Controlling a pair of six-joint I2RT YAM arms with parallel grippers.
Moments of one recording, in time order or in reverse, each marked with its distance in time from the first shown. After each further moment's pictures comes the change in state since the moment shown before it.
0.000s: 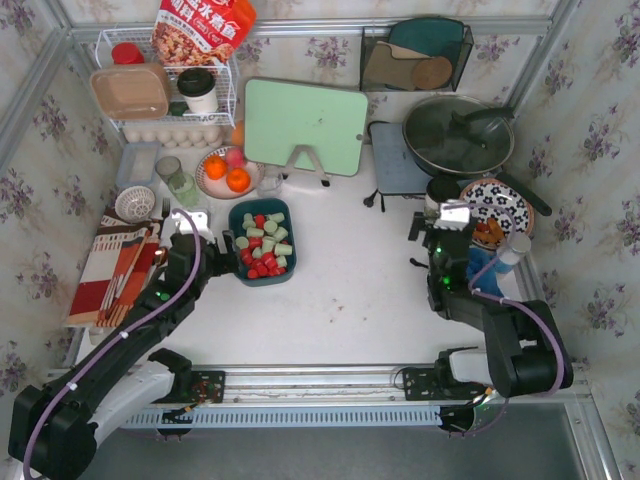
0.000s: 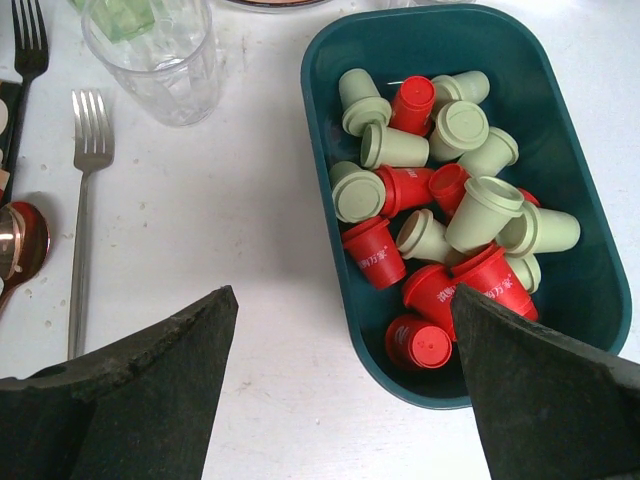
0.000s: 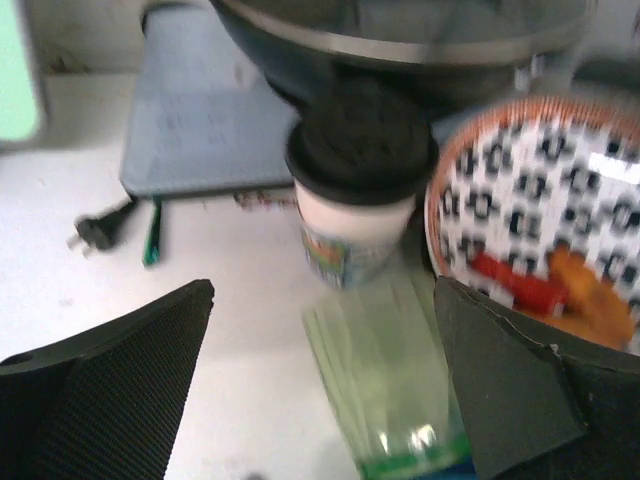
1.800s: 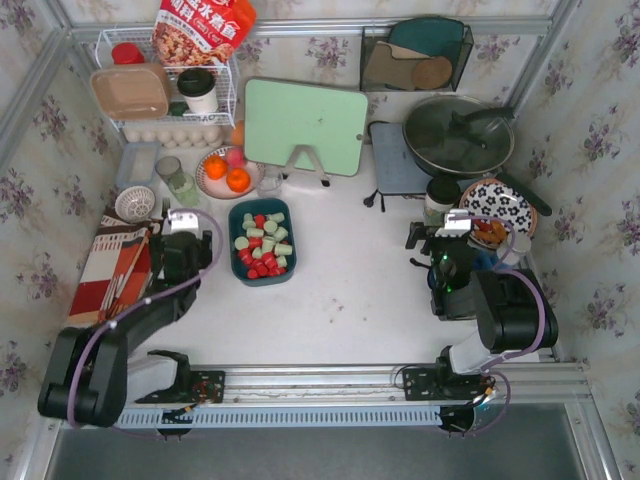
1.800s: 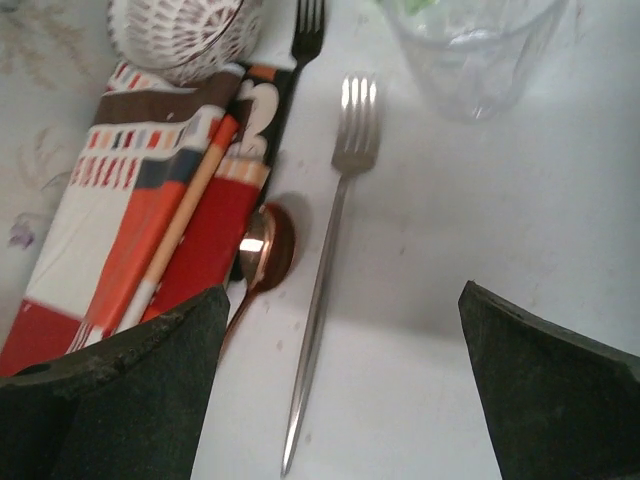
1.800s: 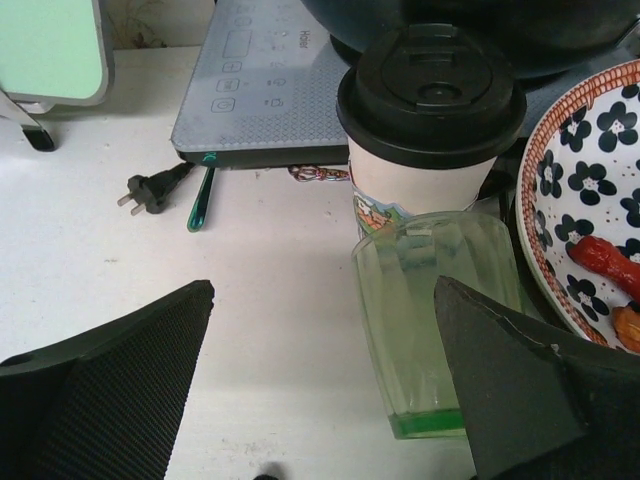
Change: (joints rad) left arm 0.229 0.272 -0.175 0.438 -0.259 0.380; right arm -0.178 0.230 -0.101 0.298 -0.319 0.138
